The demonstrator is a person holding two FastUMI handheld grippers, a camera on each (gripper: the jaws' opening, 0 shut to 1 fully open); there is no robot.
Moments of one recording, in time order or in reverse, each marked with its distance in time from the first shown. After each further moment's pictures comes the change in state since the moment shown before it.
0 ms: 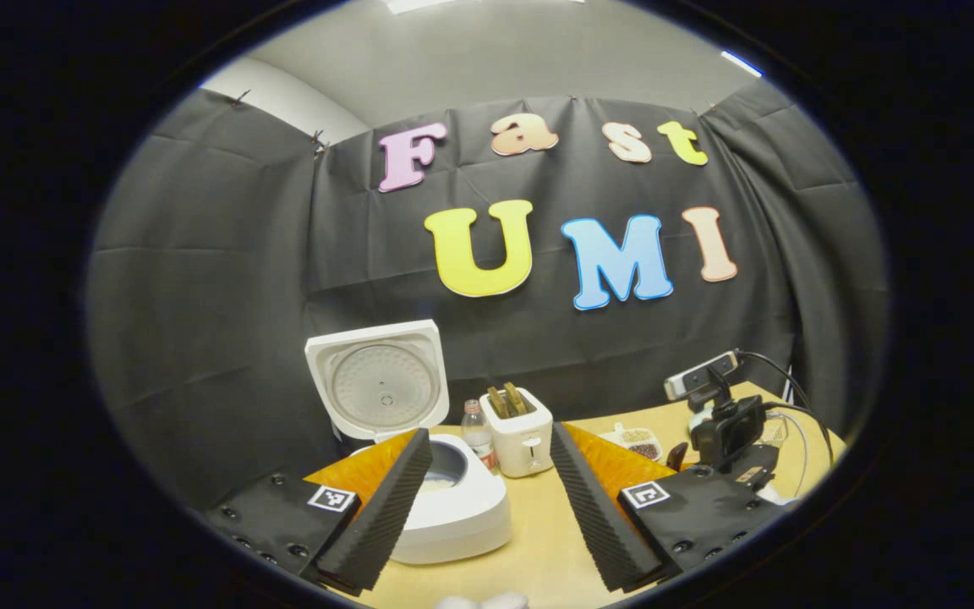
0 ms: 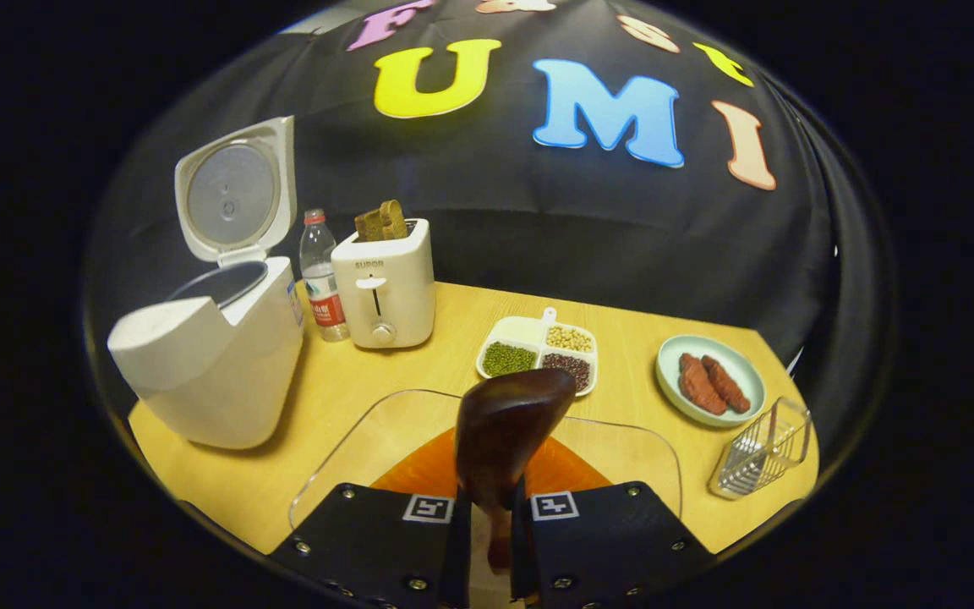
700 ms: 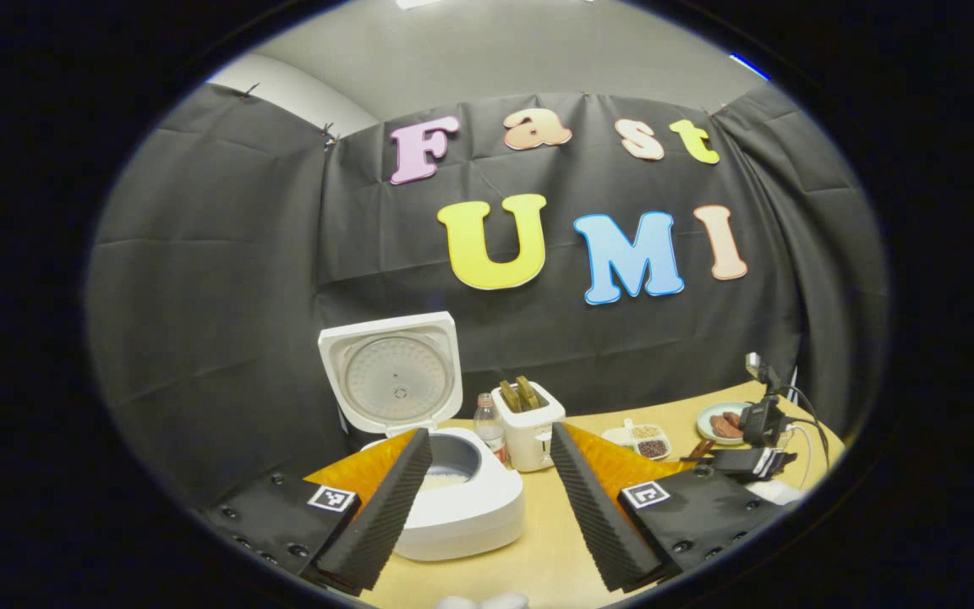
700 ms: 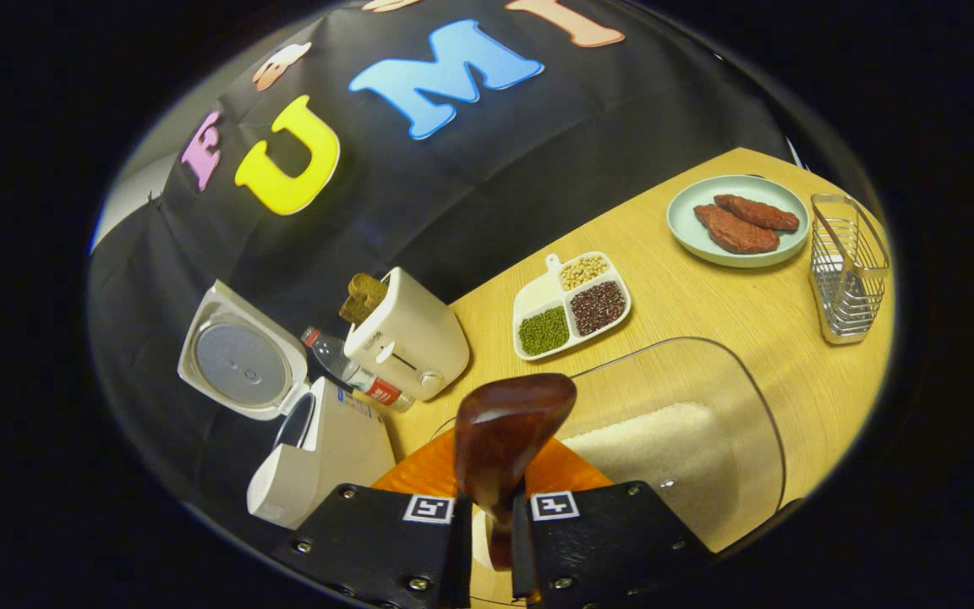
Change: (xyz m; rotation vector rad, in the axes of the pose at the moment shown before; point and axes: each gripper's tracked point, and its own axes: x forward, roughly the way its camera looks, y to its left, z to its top) left arm 0.002 0.019 -0.001 -0.008 0.014 0.017; right arm -0.008 -0.004 0.017 0.638 0.001 0.208
